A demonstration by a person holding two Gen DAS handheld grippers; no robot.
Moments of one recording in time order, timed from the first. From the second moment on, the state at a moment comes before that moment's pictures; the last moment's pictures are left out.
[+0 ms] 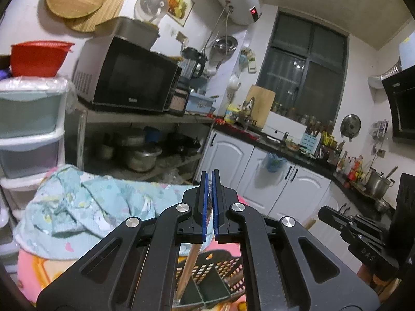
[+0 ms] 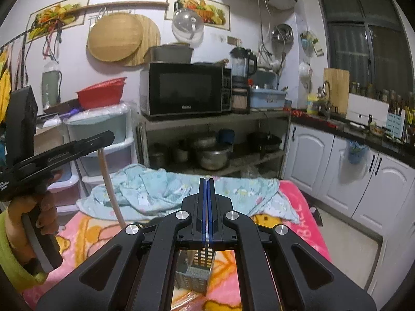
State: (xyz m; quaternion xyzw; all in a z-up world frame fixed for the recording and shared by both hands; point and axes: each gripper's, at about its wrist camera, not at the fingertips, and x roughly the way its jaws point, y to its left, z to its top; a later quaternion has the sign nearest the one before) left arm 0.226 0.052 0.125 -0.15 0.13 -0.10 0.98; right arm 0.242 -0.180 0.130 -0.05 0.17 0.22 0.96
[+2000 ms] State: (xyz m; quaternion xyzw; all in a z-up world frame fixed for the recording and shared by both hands) left arm 0.129 0.094 0.041 -0.19 0.24 -0.02 0.95; right arm 0.171 -0.195 0.064 -0.07 0.23 0.21 0.95
